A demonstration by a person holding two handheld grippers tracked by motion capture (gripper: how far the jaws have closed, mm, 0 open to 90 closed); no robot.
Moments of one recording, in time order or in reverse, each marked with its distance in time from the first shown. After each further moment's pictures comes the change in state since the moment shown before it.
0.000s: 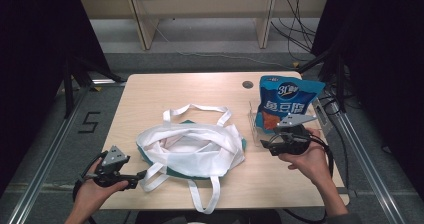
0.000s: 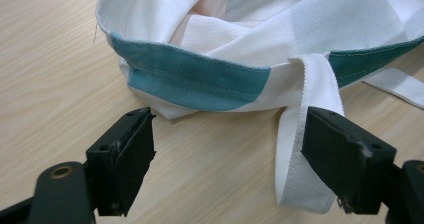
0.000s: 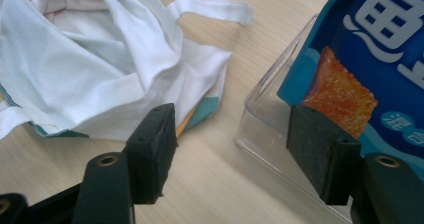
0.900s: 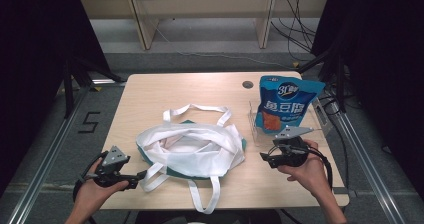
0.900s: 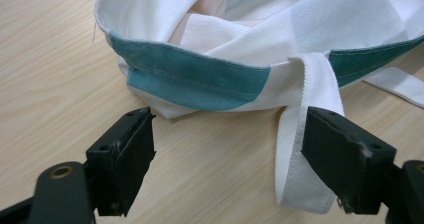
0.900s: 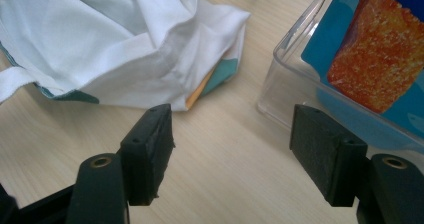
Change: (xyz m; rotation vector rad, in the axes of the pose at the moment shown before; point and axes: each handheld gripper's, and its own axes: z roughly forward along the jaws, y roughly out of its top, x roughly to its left) left arm 0.000 0.000 0.000 0.007 0.004 0.006; right arm 0.012 -0.028 0.009 0.042 0.023 0.037
